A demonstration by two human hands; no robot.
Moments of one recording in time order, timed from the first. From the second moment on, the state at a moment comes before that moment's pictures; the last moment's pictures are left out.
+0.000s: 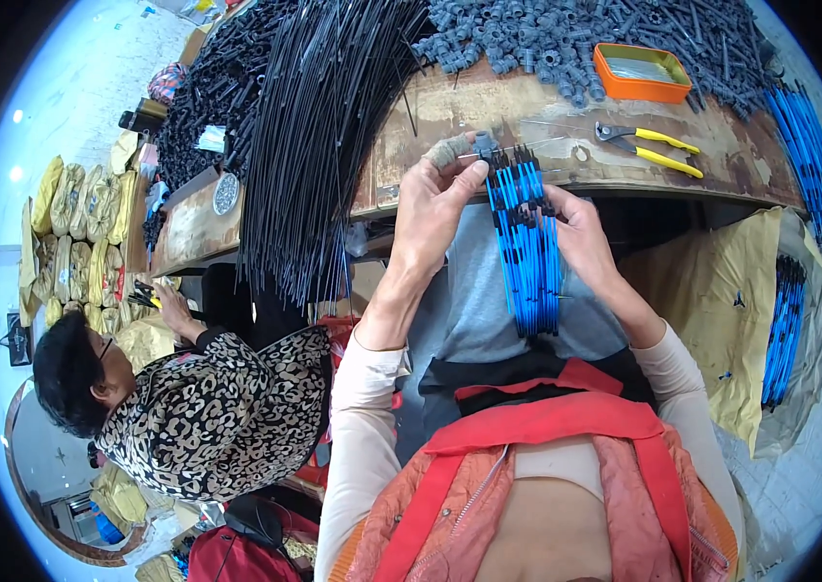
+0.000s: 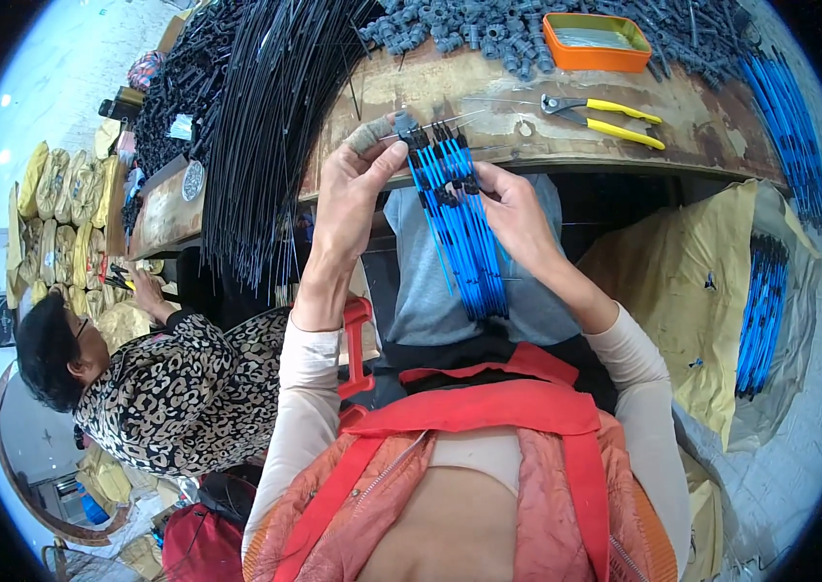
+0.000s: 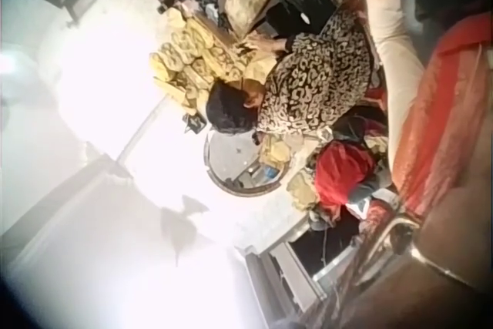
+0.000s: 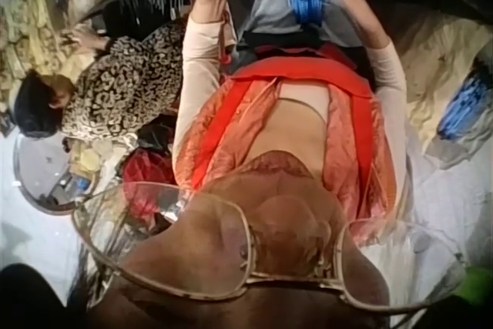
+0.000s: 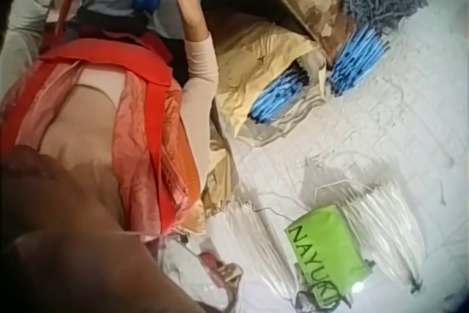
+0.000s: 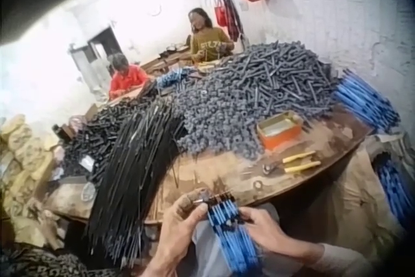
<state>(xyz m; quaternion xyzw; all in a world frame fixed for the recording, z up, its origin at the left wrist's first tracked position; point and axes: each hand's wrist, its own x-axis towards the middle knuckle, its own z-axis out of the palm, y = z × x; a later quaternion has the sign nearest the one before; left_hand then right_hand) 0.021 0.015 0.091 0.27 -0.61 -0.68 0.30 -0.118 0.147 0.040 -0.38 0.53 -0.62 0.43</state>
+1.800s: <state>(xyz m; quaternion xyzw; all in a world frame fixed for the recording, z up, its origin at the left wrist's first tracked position) 0.027 -0.007 0.091 0.09 -0.52 -0.83 0.18 -0.139 0.147 0.055 -0.42 0.38 -0.56 0.60</state>
